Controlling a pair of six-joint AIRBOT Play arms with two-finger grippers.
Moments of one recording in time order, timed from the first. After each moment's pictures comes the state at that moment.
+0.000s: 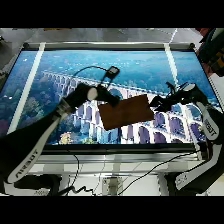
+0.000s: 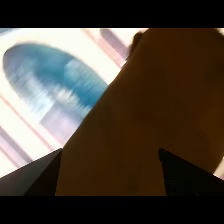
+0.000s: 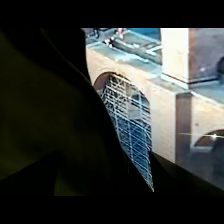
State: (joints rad) left arm -0.57 -1.55 1.45 1.41 -0.82 -1.36; right arm -0.19 -1.83 1.36 -0.86 1.28 1.25
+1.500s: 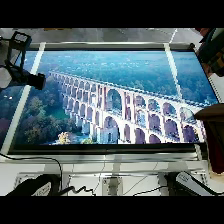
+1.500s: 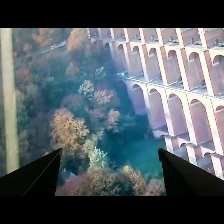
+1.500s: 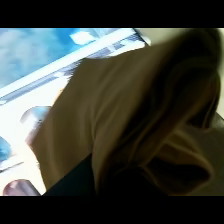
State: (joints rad) left arm -0.12 -1.12 1.45 1.85 -1.15 -1.41; right arm -0.89 -1.14 1.52 -1.50 1.33 1.51
